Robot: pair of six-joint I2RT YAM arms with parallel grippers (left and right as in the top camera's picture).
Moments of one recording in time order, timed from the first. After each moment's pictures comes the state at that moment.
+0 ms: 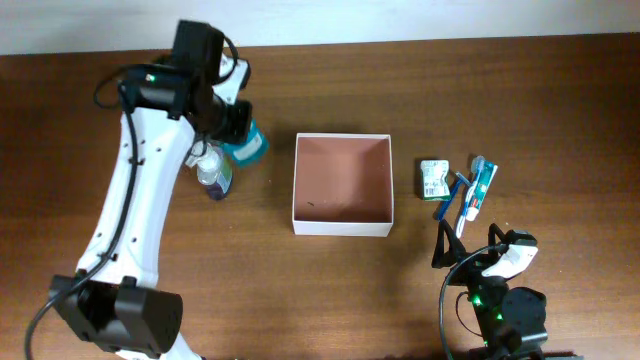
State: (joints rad) left arm -0.20 1.83 1.96 -1.28 0.05 0.05; right arm 0.12 0.02 0.08 -0.25 0.04 0.42
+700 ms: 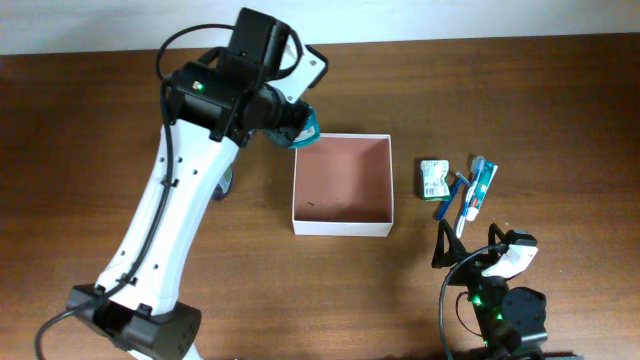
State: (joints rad) left arm -0.44 1.83 2.11 -1.27 0.06 0.27; right arm 0.12 0.02 0.08 -0.25 0.04 0.42
